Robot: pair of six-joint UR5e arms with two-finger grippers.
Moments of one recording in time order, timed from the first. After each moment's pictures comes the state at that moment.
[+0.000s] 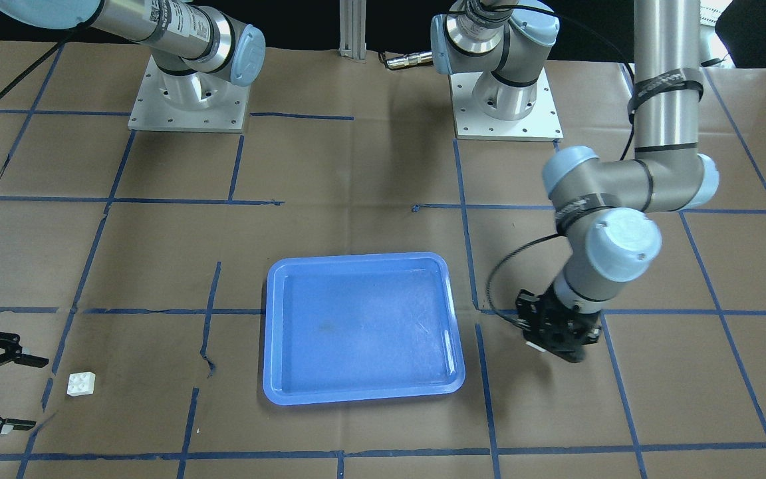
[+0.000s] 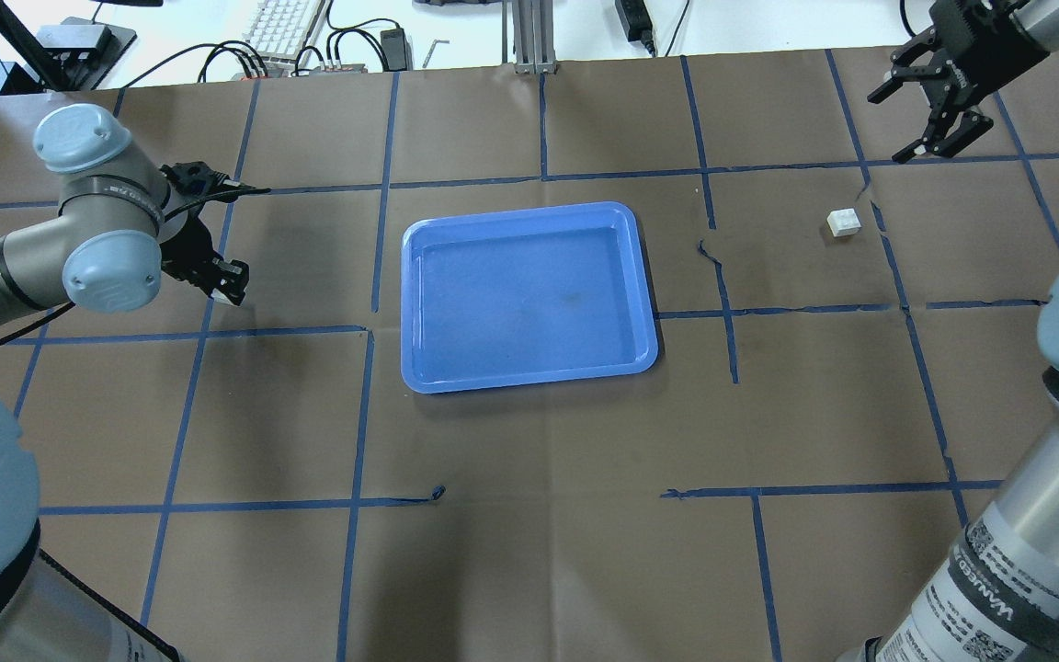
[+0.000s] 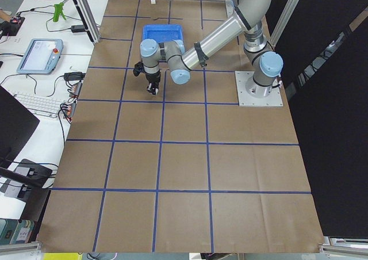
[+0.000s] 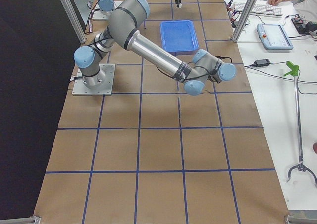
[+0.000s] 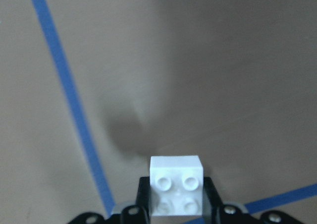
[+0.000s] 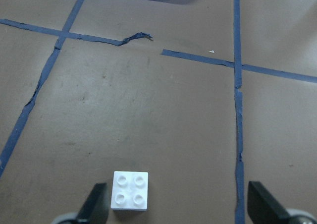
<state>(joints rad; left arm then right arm) -1.51 -2.01 -1.78 -0.86 1.62 0.73 1.08 -0.83 1.23 -1.60 -1.00 -2.37</state>
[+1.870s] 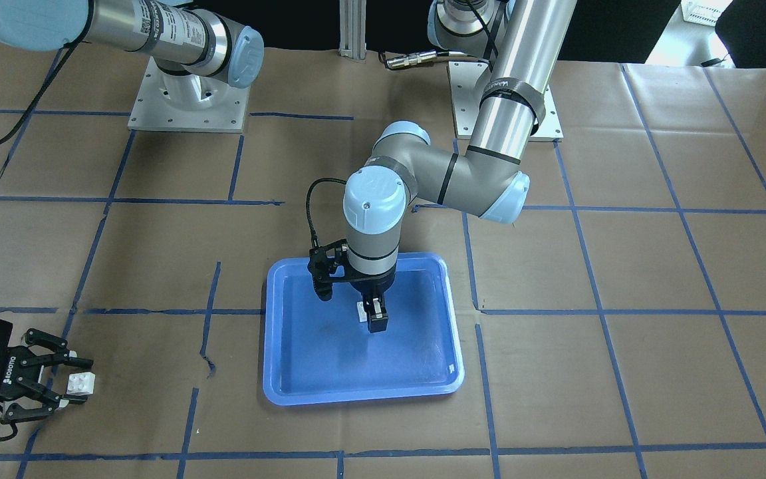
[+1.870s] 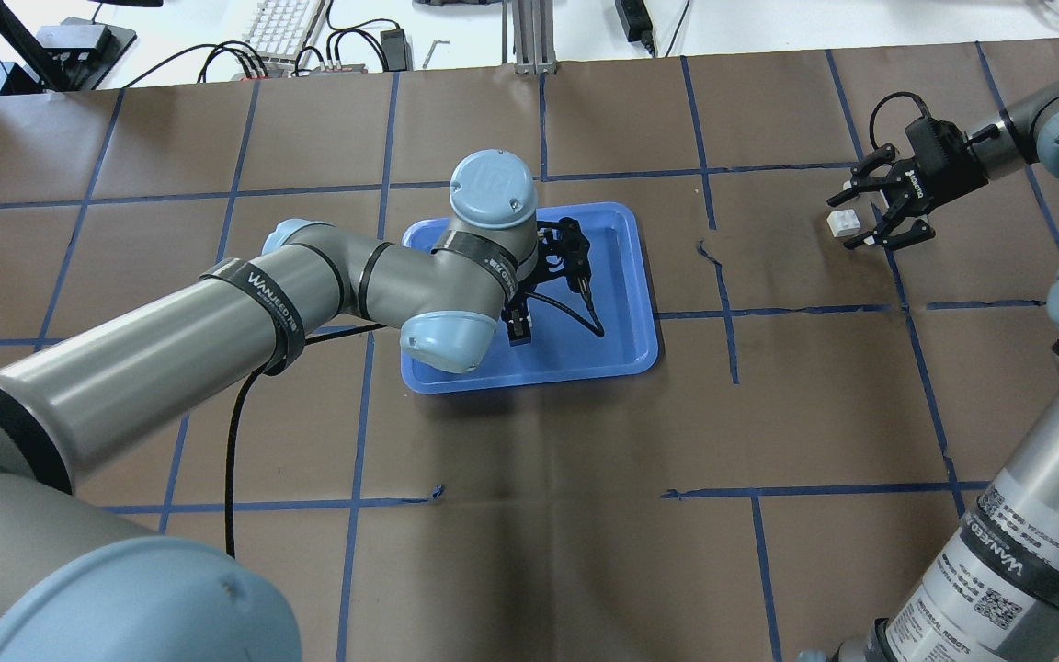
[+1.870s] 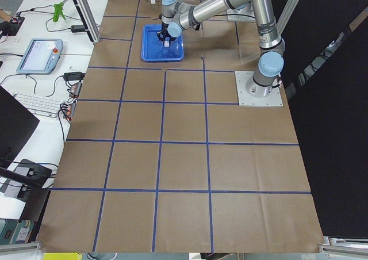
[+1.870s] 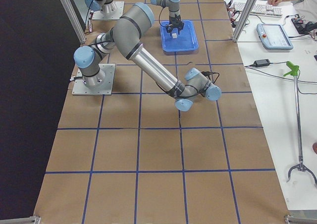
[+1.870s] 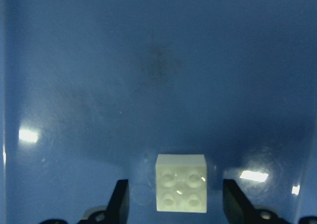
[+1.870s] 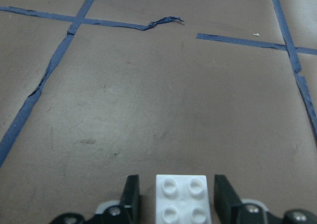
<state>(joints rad) -1.92 -2.09 -1.73 -0.79 1.62 1.04 1.06 -0.78 1.34 -1.66 -0.95 -2.42</state>
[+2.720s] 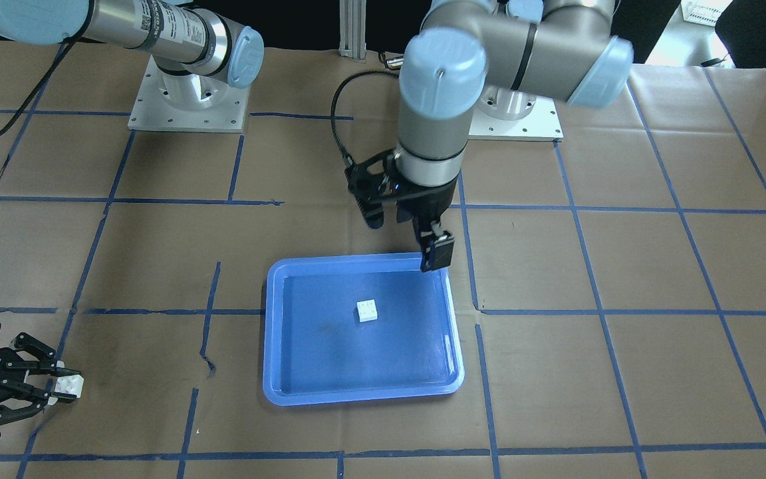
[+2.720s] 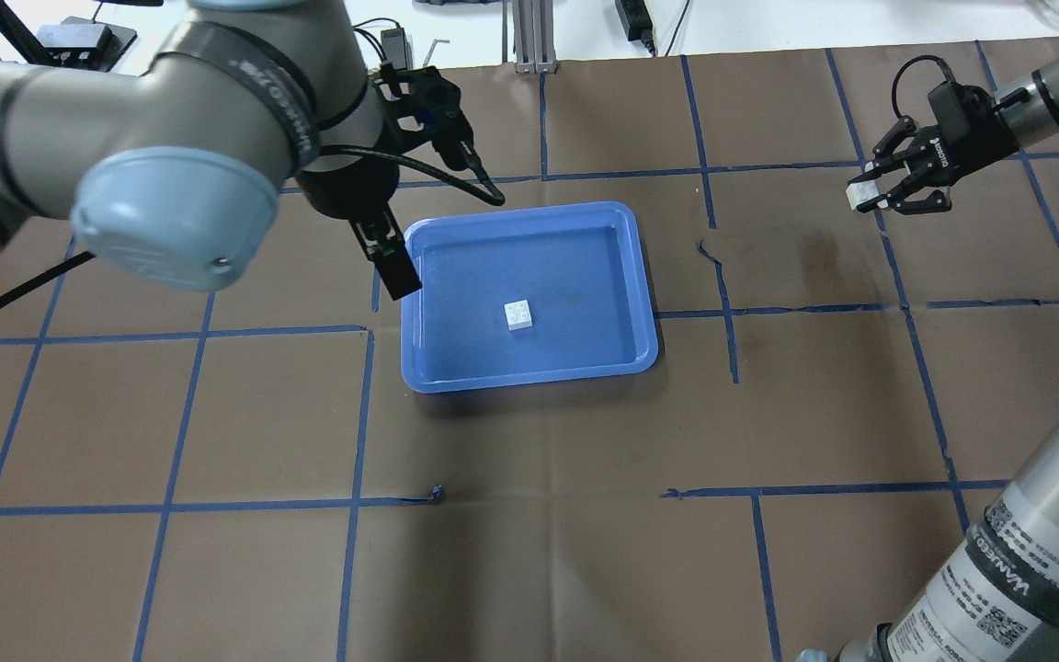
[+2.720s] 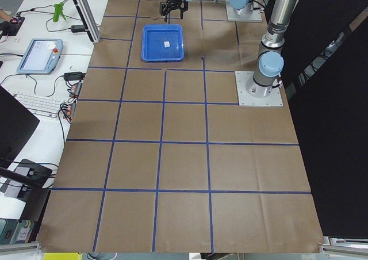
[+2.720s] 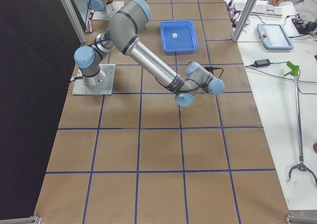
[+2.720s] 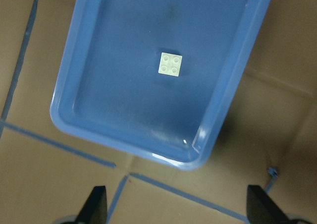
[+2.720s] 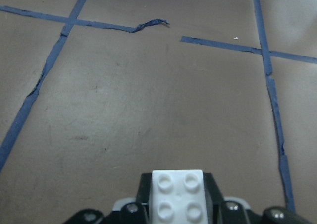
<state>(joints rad) -1.76 -1.59 -1.61 -1.49 1.61 0.81 1.06 -0.88 1.32 -1.65 -0.96 -2.34</state>
